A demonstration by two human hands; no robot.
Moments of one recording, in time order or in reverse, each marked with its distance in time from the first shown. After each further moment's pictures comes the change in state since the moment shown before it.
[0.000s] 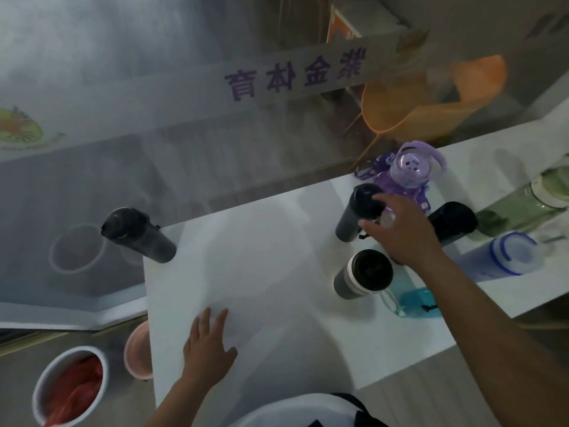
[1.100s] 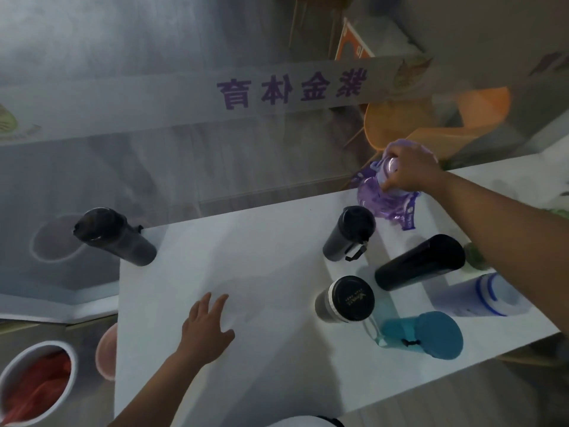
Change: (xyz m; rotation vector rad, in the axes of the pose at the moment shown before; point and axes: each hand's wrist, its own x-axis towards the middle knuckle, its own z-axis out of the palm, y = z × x) left_hand 0.039 0.060 -0.022 -0.072 0.002 0.048; right_hand 0.202 0.035 -0.060 -0.453 -0.048 -0.153
